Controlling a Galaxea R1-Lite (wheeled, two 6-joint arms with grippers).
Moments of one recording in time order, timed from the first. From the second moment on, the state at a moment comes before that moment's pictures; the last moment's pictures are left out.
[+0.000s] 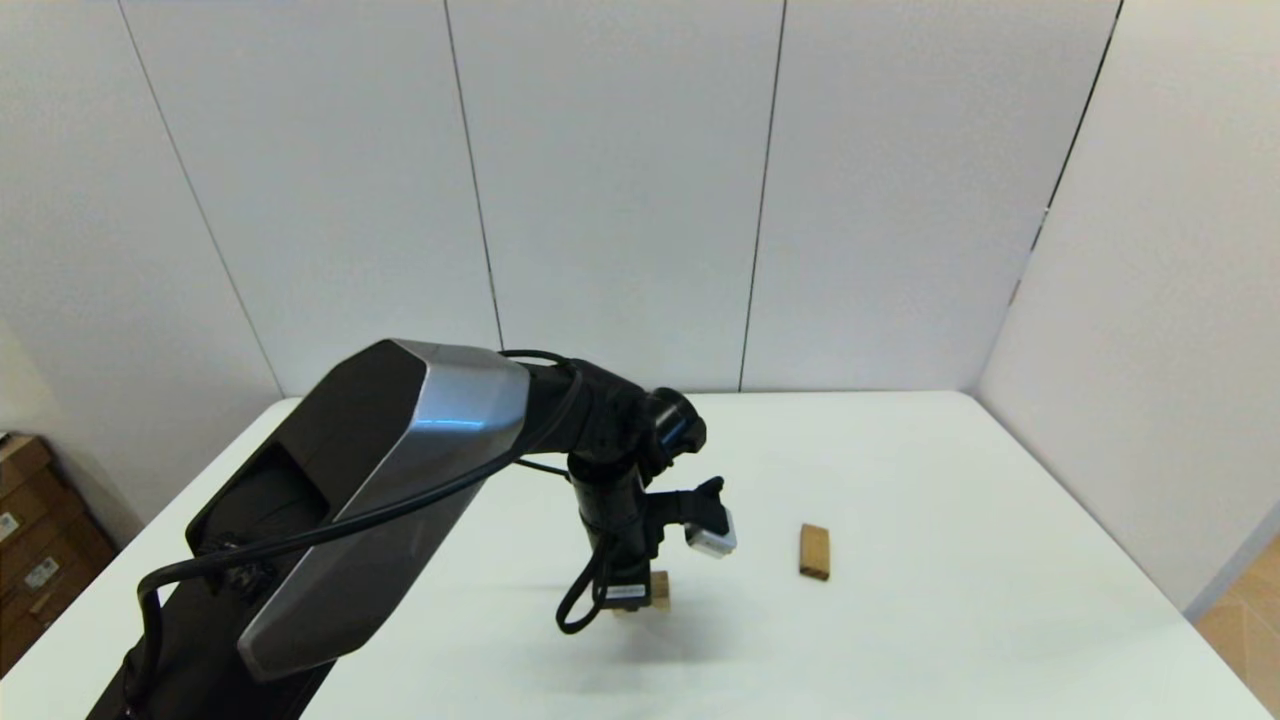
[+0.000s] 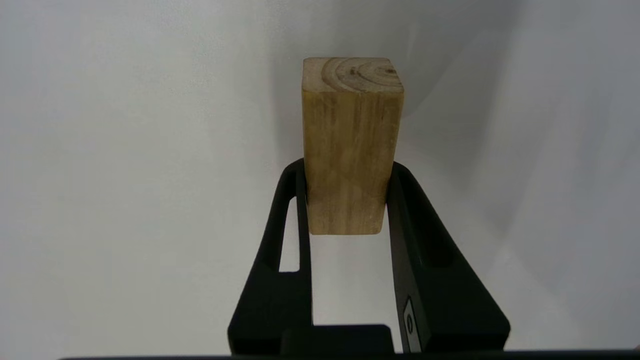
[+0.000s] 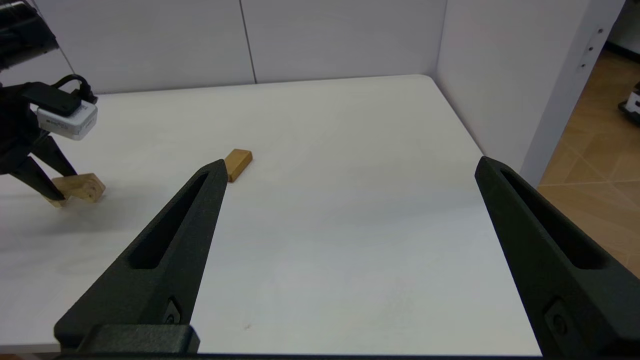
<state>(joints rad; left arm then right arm) -0.70 2.50 -1.93 0.85 -0.06 0.85 0.00 0.00 0.00 -0.01 -0.01 0.06</state>
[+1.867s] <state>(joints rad) -0.62 2.42 -1.97 0.90 -0.05 0.78 0.00 0.00 0.00 -0.01 -0.01 0.06</state>
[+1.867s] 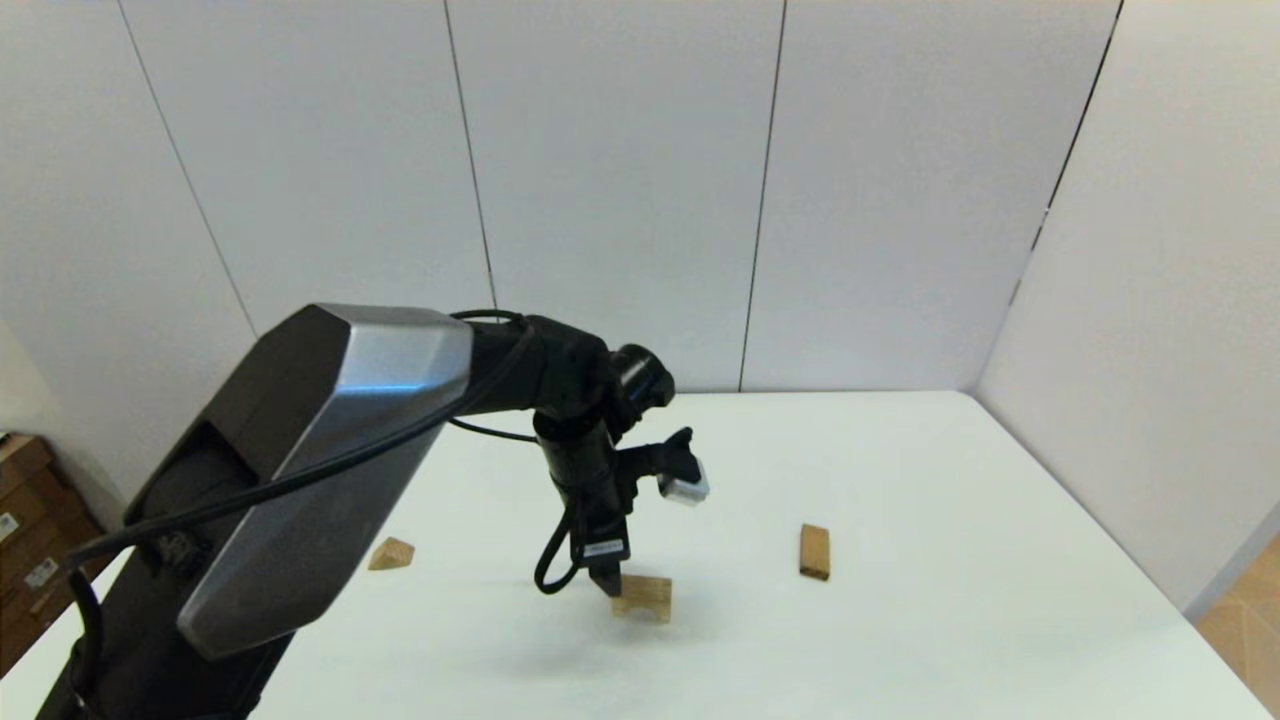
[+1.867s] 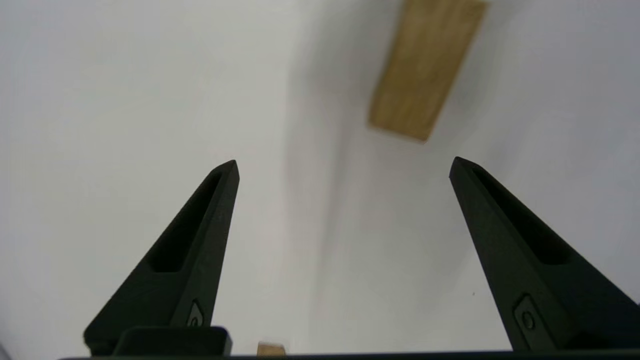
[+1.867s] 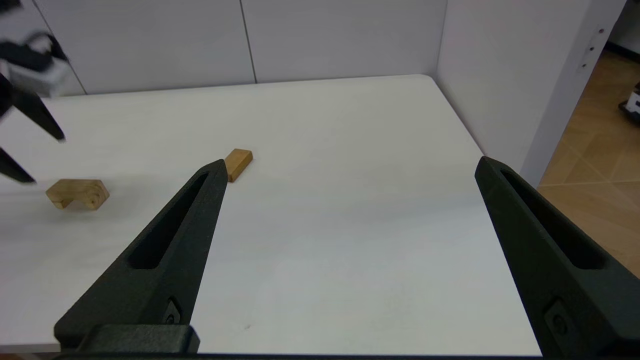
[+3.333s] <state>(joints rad) 0.00 1.02 -1.14 0.52 0.12 0.29 0.00 0.00 0.00 -0.01 -0.01 0.06</state>
